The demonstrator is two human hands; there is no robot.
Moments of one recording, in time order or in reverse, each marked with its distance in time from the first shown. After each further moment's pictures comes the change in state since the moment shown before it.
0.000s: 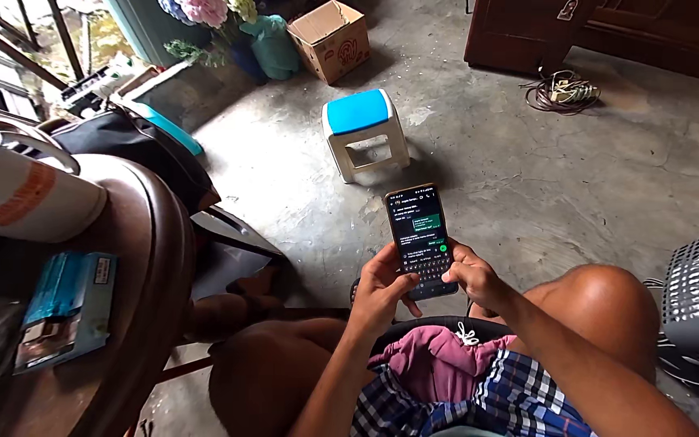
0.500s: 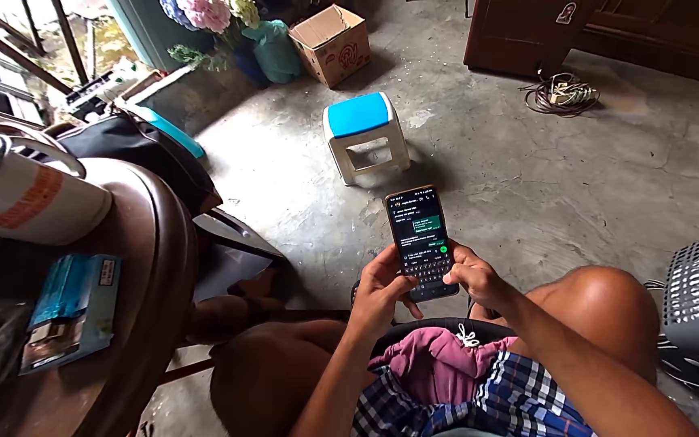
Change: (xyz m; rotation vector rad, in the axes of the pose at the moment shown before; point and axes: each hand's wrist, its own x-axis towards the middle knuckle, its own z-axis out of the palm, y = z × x) left_hand 0.001 0.000 -0.001 -0.039 -0.014 -0.011; right_hand 0.001 -0.002 -0.005 -0.007 -0.049 -0.017
